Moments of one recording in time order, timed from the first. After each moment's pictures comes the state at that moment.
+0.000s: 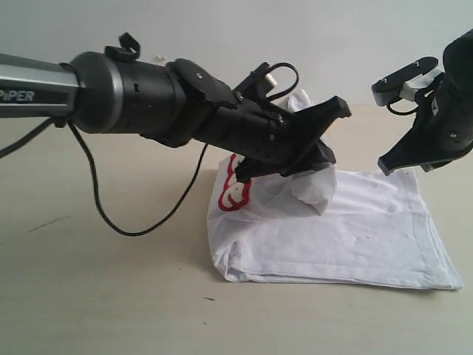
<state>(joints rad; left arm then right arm) -0.77 2.09 -1.51 -1.16 0.39 0.21 0.05 1.75 -1.13 -0.45 0.72 0.16</state>
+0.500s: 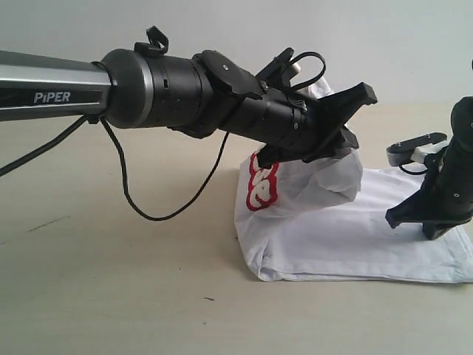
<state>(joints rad) -0.79 2.15 -1.64 -1.14 0.38 0.21 -0.08 1.95 -1.03 -0.17 0.61 -0.02</state>
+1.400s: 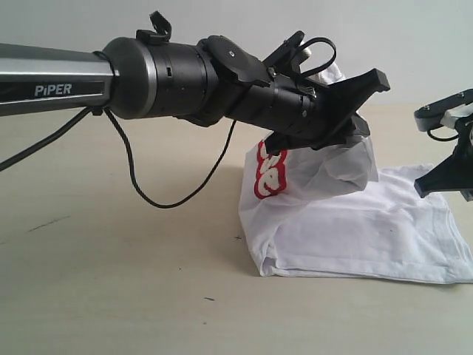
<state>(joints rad) -0.80 2.15 -1.69 -1.10 0.39 0.20 -0.08 1.78 -1.02 -0.50 0.66 0.27</state>
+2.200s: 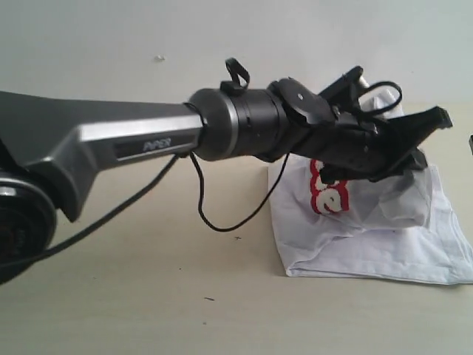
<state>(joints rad) -0.91 2.36 -1.92 -1.13 0.38 0.18 -0.21 1.64 -1.02 -0.61 0.65 0.46</state>
